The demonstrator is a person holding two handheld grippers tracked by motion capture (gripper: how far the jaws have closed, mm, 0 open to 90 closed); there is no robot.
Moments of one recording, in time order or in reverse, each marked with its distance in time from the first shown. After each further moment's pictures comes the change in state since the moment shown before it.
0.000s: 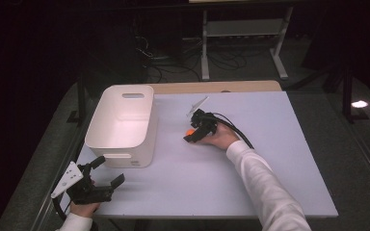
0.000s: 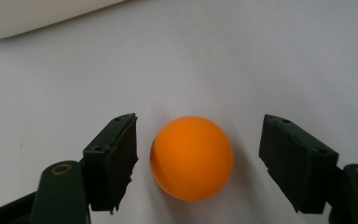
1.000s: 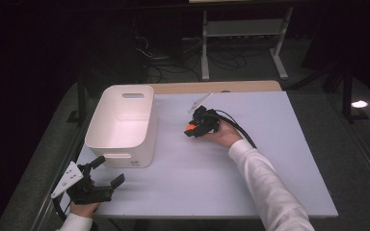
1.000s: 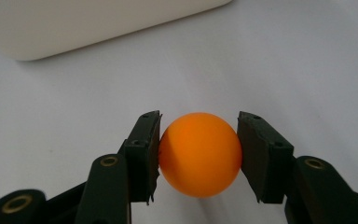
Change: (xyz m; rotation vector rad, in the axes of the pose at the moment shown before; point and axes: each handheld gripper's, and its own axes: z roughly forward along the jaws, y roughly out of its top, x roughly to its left) left arm 0.000 0.000 0.000 -0.001 0.001 0.001; right arm 0.007 0.008 -0.026 -0.060 -0.015 -0.023
